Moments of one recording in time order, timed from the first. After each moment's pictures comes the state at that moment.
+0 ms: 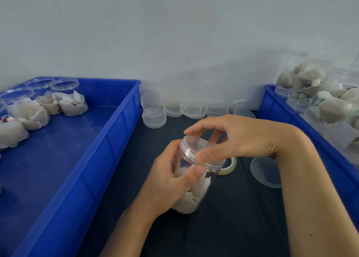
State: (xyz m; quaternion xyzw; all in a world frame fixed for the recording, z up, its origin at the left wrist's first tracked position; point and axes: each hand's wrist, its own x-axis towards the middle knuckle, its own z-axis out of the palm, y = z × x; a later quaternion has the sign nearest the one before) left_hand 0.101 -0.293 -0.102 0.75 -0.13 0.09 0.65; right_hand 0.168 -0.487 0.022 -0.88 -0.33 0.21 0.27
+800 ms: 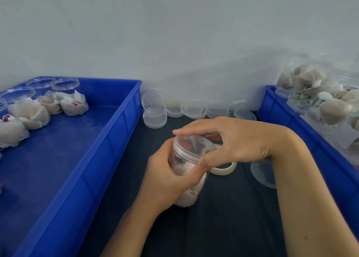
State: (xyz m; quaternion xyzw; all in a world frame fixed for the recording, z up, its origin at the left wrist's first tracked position) left_hand 0.101 -0.298 -0.101 0.76 -0.07 0.17 0.63; right_hand 0.164 -0.477 0.022 -0.87 -0.36 0.23 0.24
